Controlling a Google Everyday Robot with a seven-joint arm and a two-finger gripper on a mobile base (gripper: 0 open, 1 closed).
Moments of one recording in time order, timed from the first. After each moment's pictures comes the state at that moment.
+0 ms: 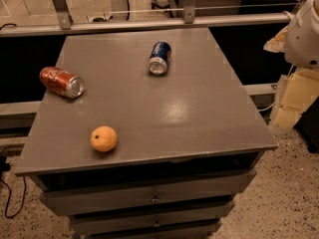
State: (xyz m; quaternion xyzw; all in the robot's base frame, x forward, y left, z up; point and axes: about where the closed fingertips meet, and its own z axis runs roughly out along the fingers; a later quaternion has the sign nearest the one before) arm 0.438 -0.216 0.977 -0.60 0.78 -0.04 0.16
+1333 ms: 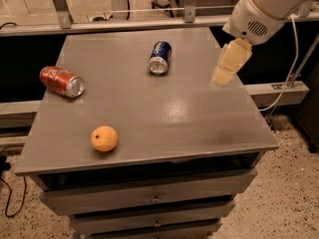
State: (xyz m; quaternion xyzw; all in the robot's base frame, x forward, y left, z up) arm 0.558 -0.161 0.963 -0.57 0.79 0.02 0.23
